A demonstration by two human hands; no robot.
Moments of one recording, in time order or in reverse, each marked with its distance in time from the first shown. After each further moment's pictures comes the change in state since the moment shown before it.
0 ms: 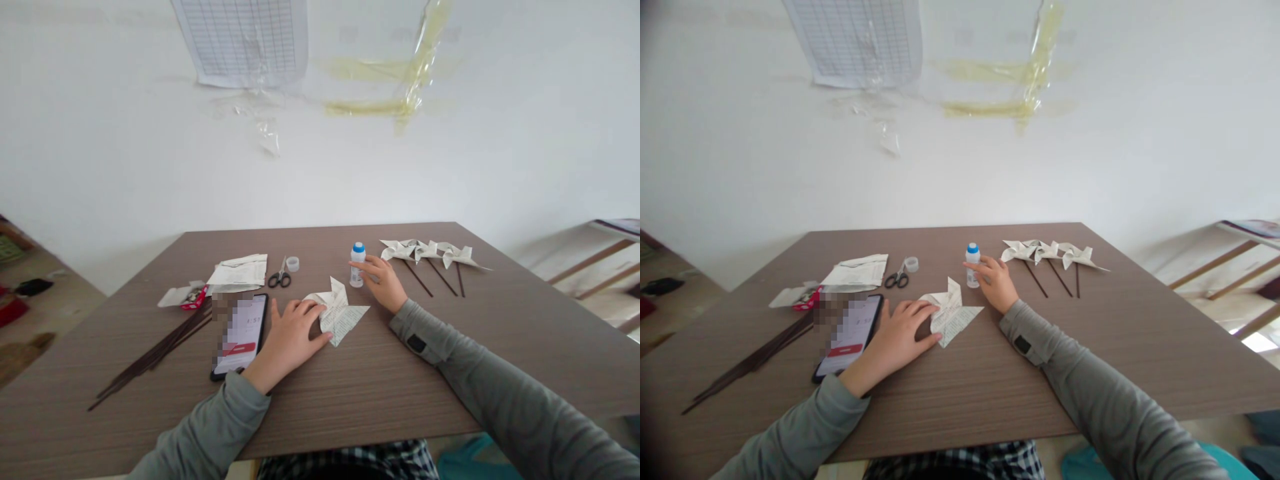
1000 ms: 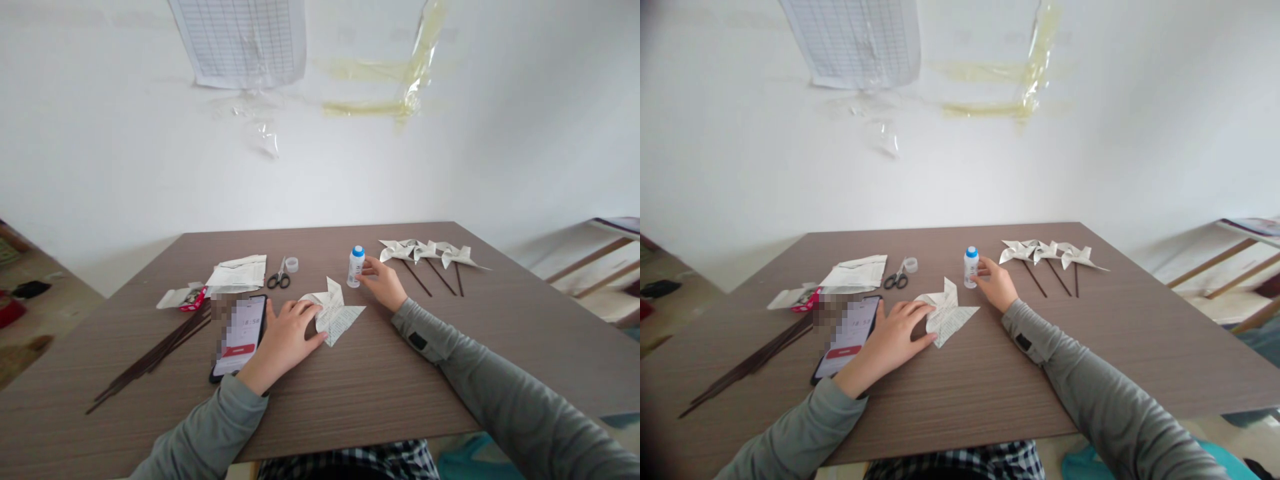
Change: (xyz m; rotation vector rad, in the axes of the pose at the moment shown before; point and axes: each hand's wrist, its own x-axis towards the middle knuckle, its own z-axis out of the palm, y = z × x) left_hand 0.001 -0.005 0.000 0.012 0.002 -0.030; right_hand 0.005 0.004 0.006 0.378 0.030 0.285
